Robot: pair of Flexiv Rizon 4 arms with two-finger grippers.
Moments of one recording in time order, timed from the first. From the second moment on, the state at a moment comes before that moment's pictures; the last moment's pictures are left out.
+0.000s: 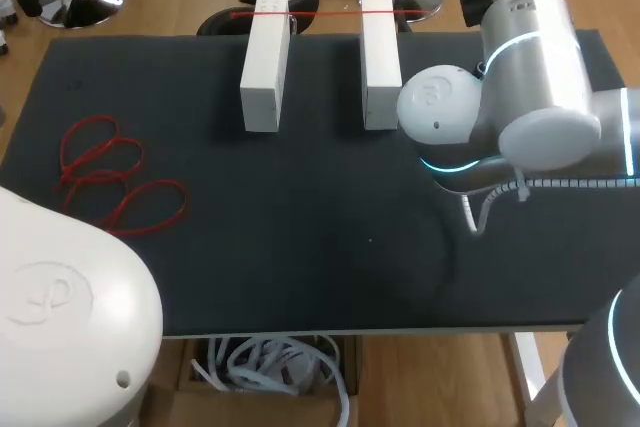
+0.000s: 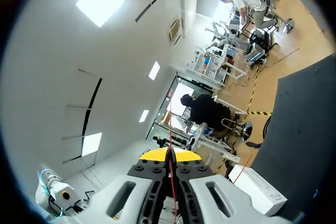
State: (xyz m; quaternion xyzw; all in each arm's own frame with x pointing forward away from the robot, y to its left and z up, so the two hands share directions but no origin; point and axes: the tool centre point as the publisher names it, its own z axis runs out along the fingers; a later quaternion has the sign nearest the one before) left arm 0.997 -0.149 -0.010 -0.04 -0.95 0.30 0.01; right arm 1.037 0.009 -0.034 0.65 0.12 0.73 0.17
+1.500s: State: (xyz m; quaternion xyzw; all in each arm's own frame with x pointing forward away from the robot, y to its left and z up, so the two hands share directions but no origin) left arm 0.997 -0.149 -0.010 -0.04 -0.95 0.30 0.01; right arm 1.036 0.021 -0.015 0.41 0.51 0.46 0.61
